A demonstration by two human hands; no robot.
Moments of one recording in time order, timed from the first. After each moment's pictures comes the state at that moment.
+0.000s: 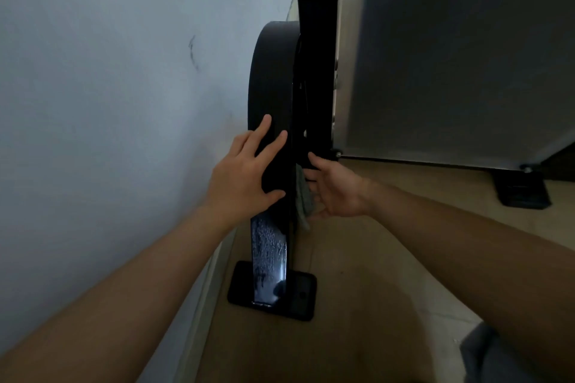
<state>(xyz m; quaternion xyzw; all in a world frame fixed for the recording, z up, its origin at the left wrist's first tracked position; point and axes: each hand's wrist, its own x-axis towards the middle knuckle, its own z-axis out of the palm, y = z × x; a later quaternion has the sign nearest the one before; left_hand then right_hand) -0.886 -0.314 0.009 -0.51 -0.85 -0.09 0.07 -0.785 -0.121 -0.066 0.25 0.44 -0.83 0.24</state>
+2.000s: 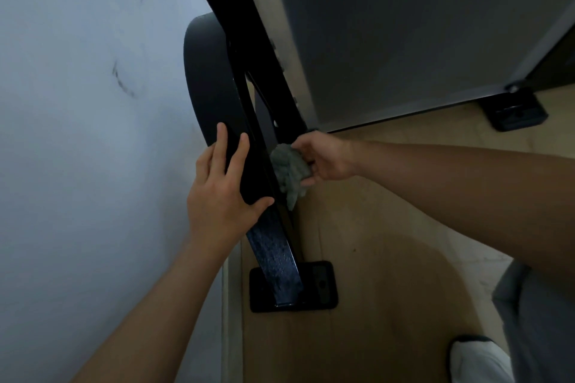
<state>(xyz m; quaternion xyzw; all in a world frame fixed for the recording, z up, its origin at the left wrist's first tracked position) -0.883 -0.310 -0.004 -0.51 -0.85 -0.06 0.12 -0.799 -0.091 -0.081 0.33 0.43 -0.83 0.15</state>
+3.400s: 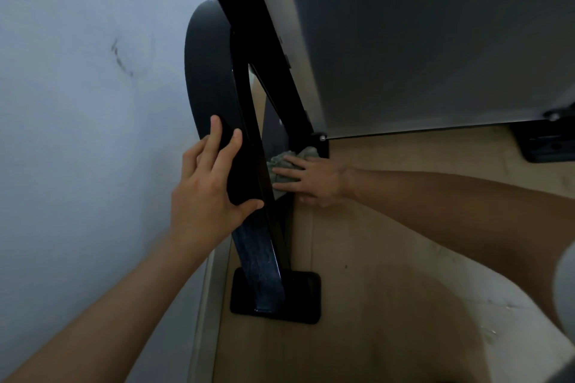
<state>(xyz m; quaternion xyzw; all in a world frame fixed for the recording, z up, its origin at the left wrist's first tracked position) -0.869 -0.303 -0.002 -0.47 -0.87 -0.05 0.09 -0.815 -0.076 -0.192 -0.18 0.98 -0.01 0.07</state>
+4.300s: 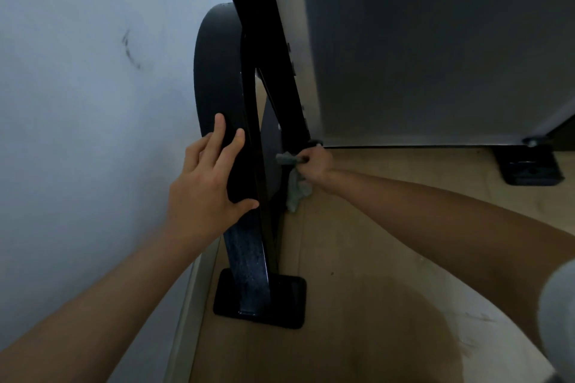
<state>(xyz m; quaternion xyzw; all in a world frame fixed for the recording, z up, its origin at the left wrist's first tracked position) -0.867 -0.302 0.001 -0.47 -0.87 -0.05 0.09 -0.834 -0.082 -0.157 0.34 0.80 -0.50 0.01</state>
